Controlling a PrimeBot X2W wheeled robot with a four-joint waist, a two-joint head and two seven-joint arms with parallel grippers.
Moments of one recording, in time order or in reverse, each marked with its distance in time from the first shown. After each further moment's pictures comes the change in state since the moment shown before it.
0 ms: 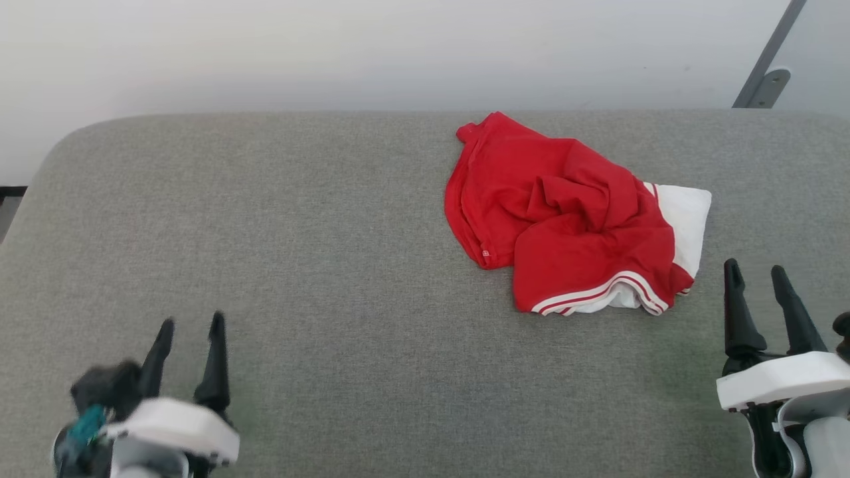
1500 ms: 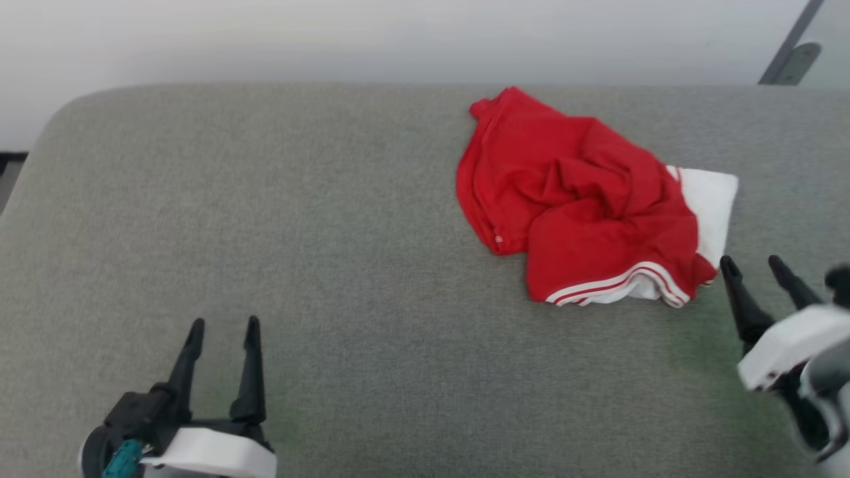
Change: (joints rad) left arm 0.149 -0.217 0.175 -0.234 0.323 -0.122 0.000; right arm -0.086 -0.143 0.087 0.059 0.015 0.000 0.226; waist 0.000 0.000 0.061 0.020
